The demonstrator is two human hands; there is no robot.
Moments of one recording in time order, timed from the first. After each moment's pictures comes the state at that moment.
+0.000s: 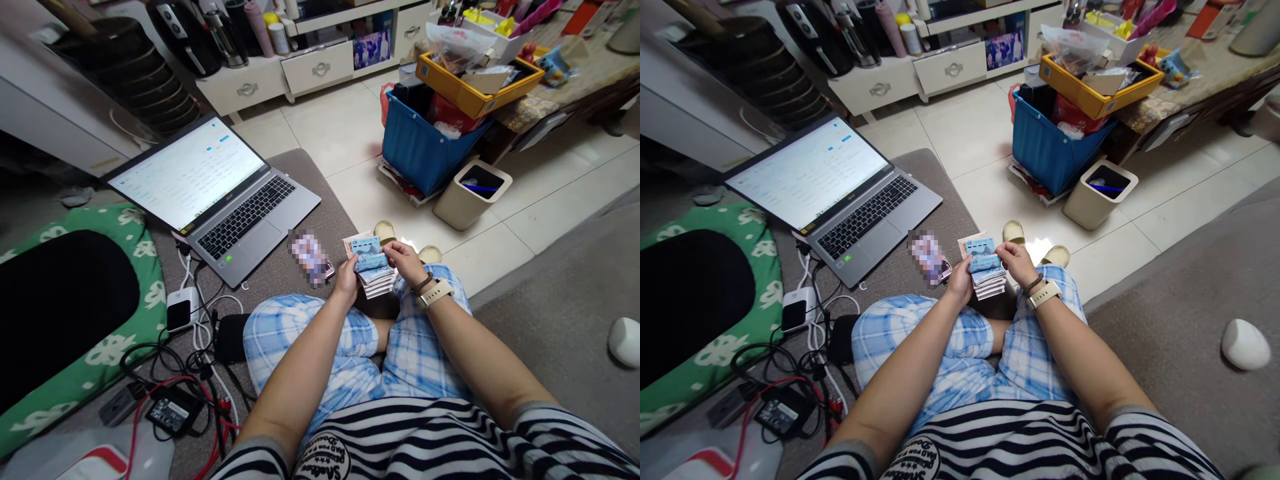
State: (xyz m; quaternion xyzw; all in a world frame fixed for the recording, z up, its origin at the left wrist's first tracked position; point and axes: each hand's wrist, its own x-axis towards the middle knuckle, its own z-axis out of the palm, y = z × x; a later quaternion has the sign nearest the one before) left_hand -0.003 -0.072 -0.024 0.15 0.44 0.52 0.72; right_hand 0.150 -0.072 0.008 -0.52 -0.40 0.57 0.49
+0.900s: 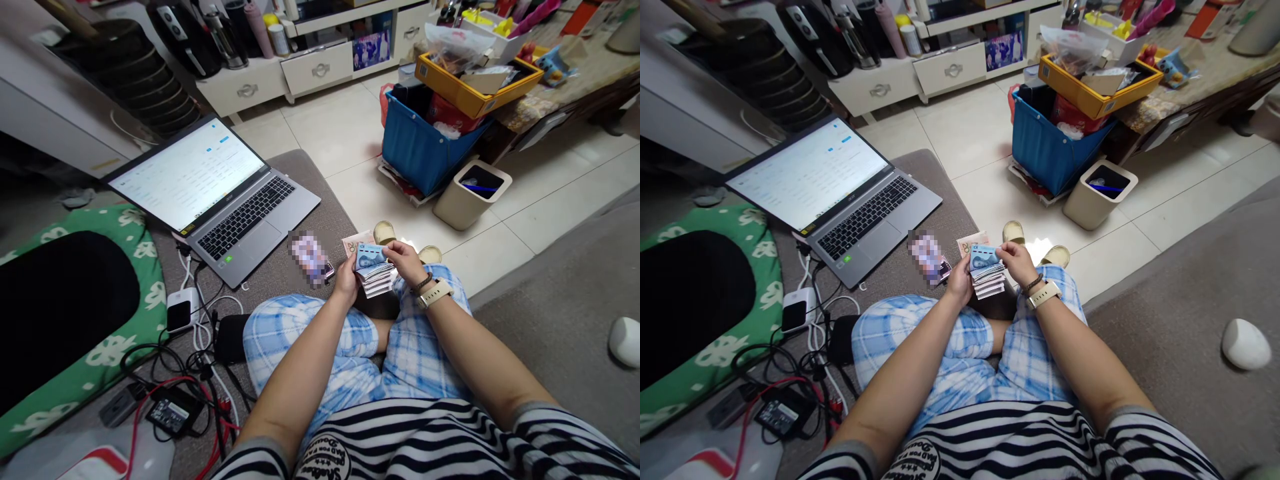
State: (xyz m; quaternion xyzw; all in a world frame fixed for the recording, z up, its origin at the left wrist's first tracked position) left_hand -0.003 -0.071 -0.020 0.14 0.43 0.51 0.73; right_hand 0.151 -0.071 0.005 -0.54 -0.41 0.54 0.50
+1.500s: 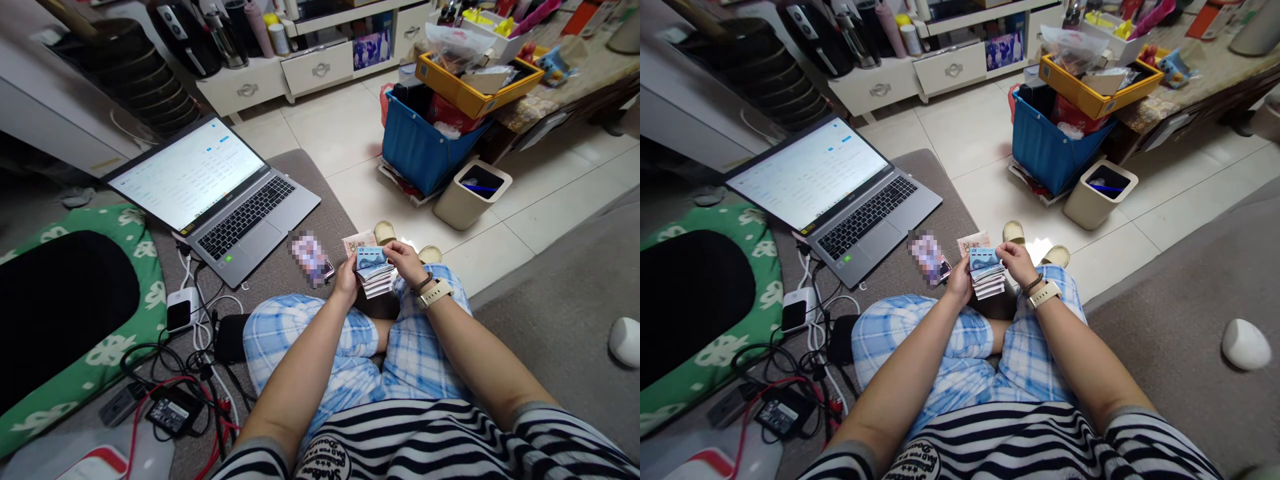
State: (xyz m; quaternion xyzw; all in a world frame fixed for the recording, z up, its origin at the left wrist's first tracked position) left_hand -0.001 -0.070 -0.018 0.14 0.44 0.53 0.72; right_hand 0.152 -0.070 0.003 -0.53 -0.40 0.56 0.49
